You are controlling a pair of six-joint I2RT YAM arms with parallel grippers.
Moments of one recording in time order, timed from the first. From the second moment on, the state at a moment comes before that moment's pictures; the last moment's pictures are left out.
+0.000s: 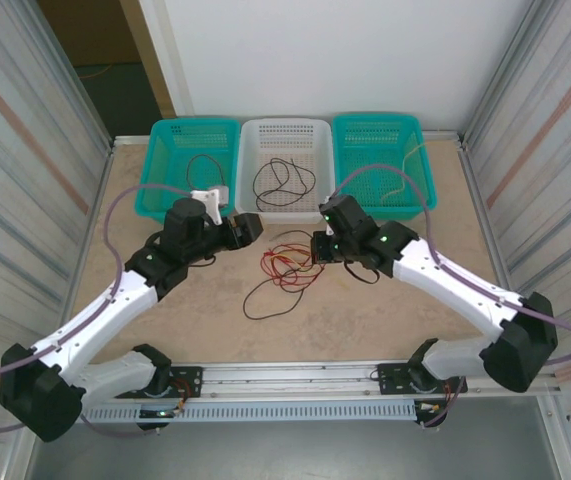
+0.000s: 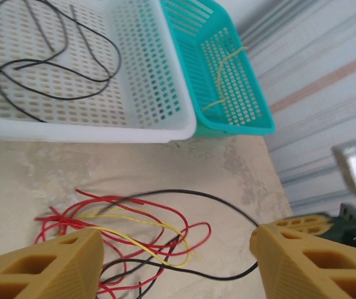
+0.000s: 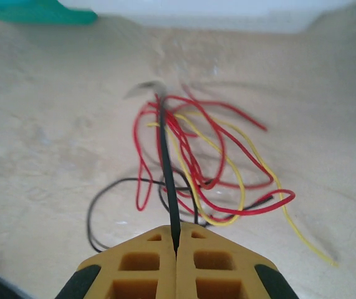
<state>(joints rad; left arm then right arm) -0.58 1.06 0.84 -0.20 0.21 -0.68 0.77 1.29 1.11 -0.68 0.01 0.63</state>
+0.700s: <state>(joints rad) -0.68 1.10 0.81 0.02 0.32 -0.63 0.69 1.13 1.27 -0.60 -0.13 0.62</state>
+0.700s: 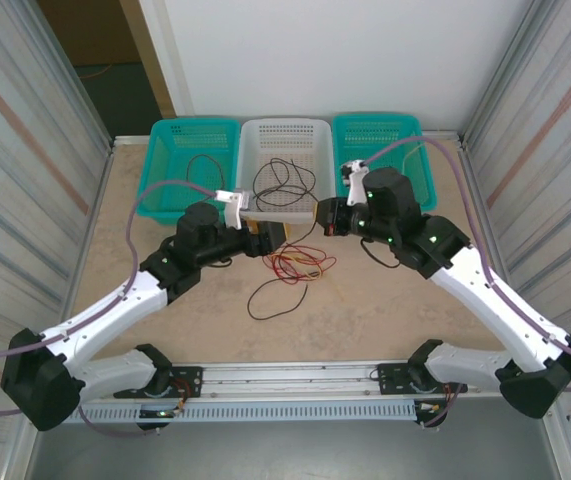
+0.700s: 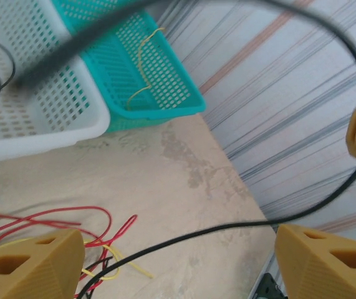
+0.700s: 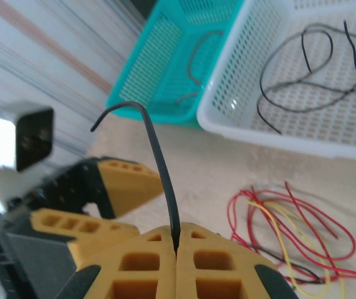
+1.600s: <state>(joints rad) -0.71 1.24 0.95 0.08 0.48 -0.45 0.51 1.10 1.24 -0.29 -0.45 0.89</state>
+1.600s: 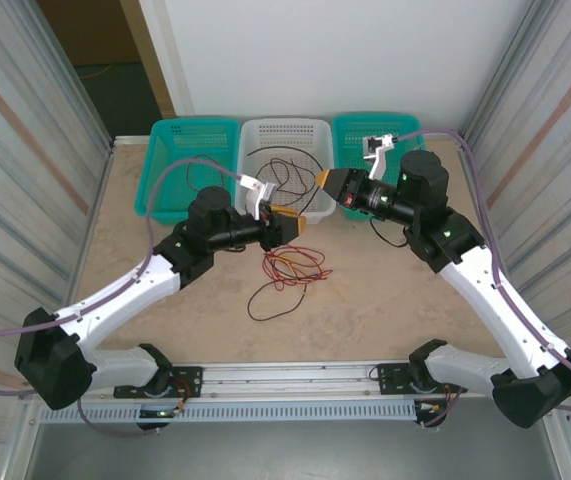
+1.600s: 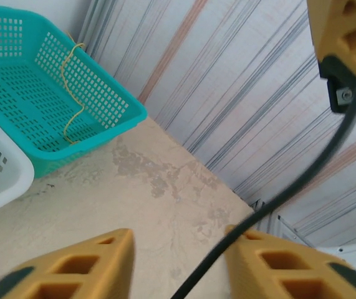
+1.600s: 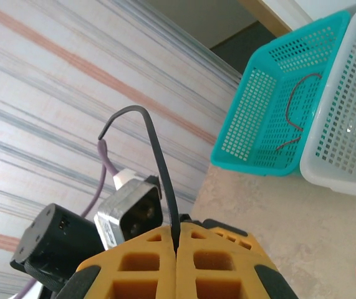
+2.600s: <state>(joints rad) -0.86 1.18 1.09 -0.35 0.22 -0.05 0.43 1.30 1.47 -0.82 -0.34 0.59</state>
